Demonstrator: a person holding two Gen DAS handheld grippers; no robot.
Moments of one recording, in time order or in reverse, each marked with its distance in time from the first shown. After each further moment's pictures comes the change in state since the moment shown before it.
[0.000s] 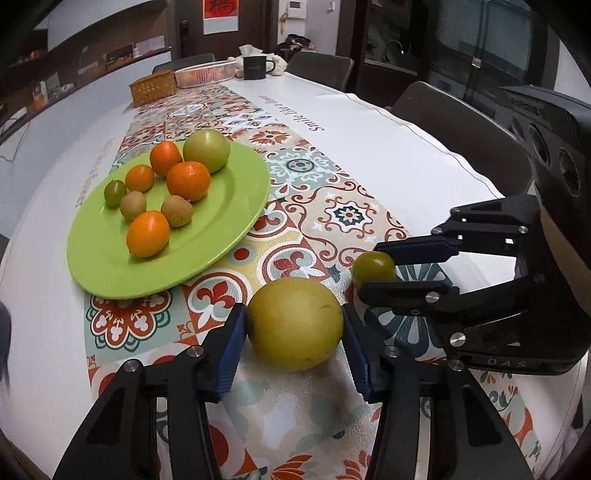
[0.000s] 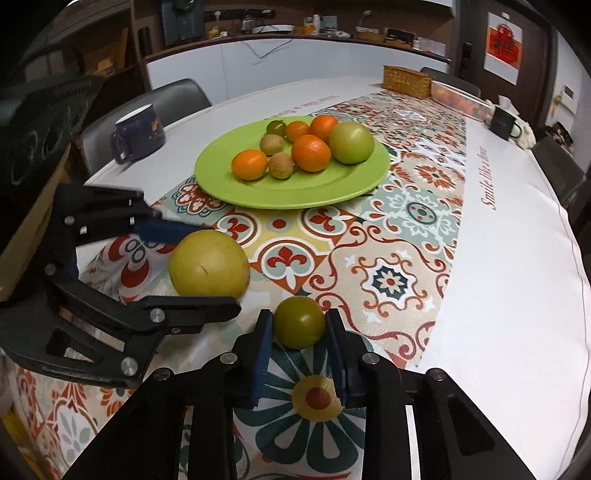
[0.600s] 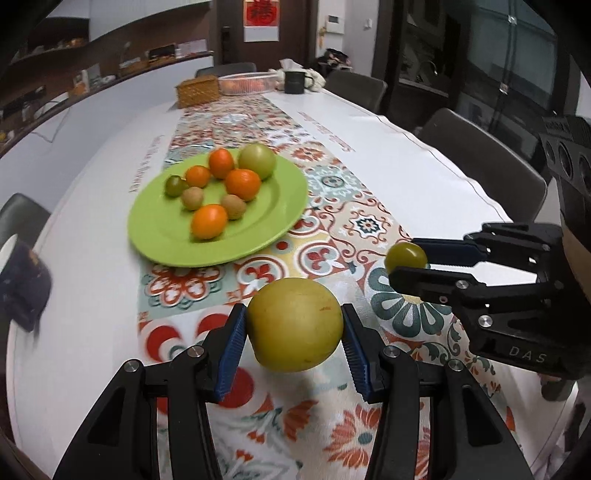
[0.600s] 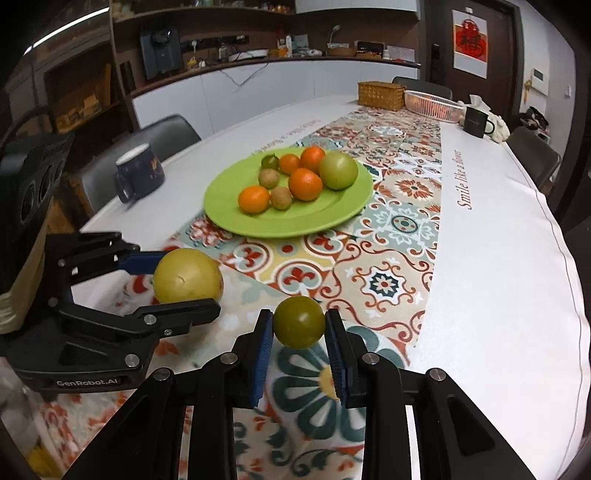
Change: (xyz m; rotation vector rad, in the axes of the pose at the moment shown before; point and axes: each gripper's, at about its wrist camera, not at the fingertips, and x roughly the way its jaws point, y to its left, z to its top) left arm -0.057 0.006 -0.017 -0.112 -0.055 0.110; right arm -0.041 0.018 0.002 0.103 -0.093 -0.009
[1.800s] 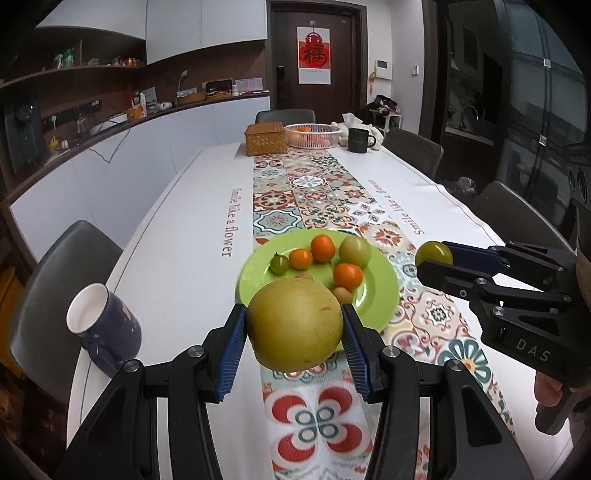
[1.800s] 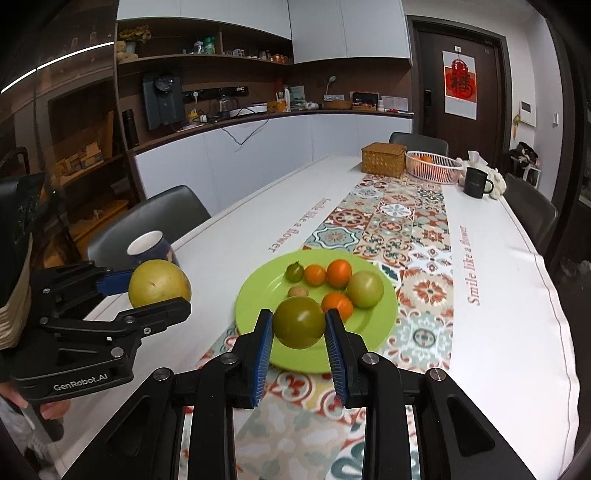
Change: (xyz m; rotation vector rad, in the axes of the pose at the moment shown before) left arm -0.052 0.080 0.059 -0.080 -0.163 0.153; right arm -0.010 0.043 0.098 -0.003 -0.199 -0.041
